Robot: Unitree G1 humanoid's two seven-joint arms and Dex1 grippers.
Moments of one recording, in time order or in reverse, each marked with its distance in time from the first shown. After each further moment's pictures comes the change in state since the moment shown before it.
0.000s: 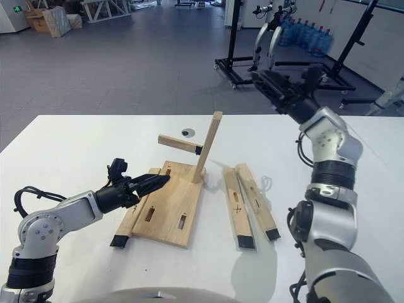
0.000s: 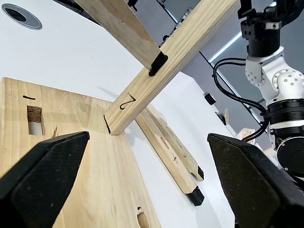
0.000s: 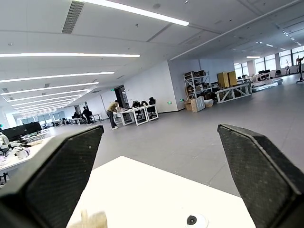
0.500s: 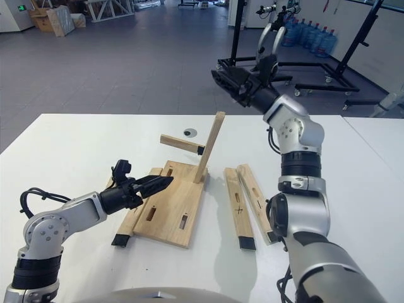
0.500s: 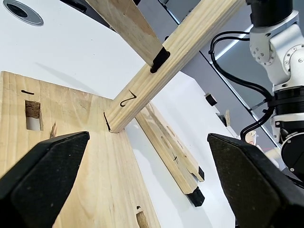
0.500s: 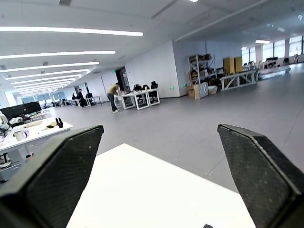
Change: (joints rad) left arm 0.004 -0.024 -0.020 -0.003 0.022 -0.003 0.004; right arm -0.091 0.076 0.098 -0.011 -0.067 -0.001 -0.125
